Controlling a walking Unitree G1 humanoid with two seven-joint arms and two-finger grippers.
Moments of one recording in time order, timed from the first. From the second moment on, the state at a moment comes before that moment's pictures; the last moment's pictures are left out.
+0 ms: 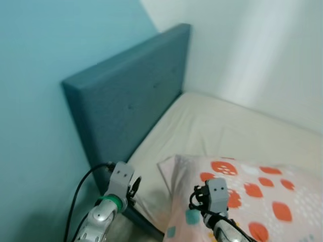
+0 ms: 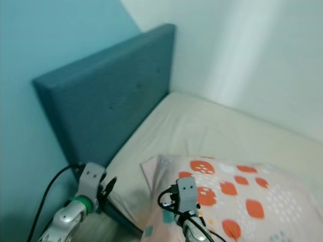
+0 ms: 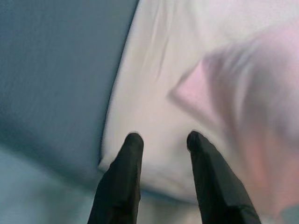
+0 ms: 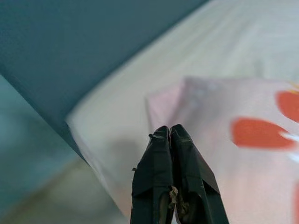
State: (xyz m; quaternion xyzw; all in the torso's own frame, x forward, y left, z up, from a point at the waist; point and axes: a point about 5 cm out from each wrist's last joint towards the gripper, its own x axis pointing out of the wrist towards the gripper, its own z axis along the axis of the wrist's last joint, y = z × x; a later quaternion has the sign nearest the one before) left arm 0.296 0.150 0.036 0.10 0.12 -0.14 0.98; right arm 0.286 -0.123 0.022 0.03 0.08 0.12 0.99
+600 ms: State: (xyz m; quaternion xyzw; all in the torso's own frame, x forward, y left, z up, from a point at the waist) left arm 0.302 0.134 0.041 0.06 0.13 -0.15 0.98; right arm 0.278 -0.130 0.013 0.03 0.10 0.11 0.99
